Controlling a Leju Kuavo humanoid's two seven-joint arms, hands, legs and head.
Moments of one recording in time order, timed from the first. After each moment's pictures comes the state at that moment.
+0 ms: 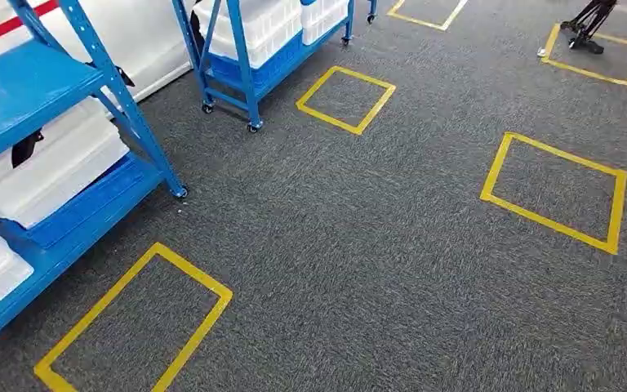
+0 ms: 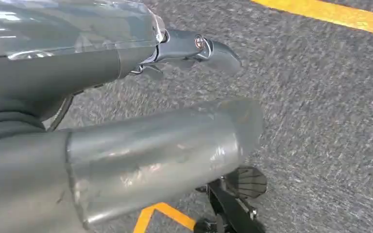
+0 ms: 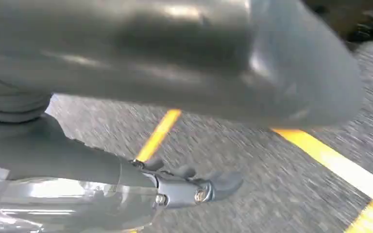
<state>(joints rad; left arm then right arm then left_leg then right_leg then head) -0.03 -0.01 1.52 -0.25 -1.50 -0.12 -0.42 0.00 0.23 -1.46 -0.35 1.47 -0.02 -0.26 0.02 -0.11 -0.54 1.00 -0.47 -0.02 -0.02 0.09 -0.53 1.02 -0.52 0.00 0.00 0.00</state>
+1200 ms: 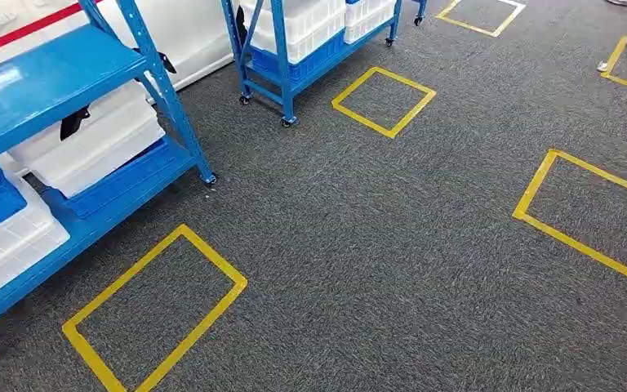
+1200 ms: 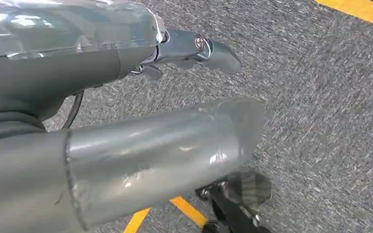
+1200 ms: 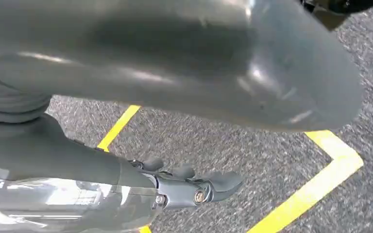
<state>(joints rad) -0.04 0.00 1.52 -0.25 -1.51 -0.09 -0.37 -0.02 0.21 -1.48 -0.33 1.50 -0.04 -0.32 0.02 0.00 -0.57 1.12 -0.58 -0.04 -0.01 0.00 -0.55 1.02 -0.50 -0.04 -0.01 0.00</state>
